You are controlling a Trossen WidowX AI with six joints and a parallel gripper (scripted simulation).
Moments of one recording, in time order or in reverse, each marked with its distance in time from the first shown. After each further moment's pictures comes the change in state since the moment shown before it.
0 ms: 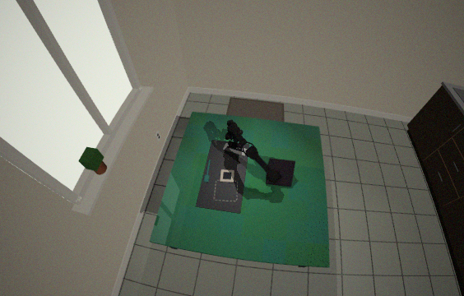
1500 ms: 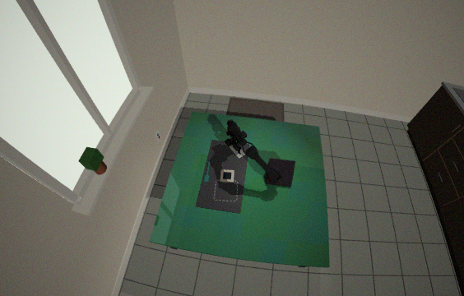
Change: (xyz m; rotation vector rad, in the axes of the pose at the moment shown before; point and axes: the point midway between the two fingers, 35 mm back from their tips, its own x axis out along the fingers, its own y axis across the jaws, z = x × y) arm 0.000 -0.001 0.000 0.637 -0.003 0.000
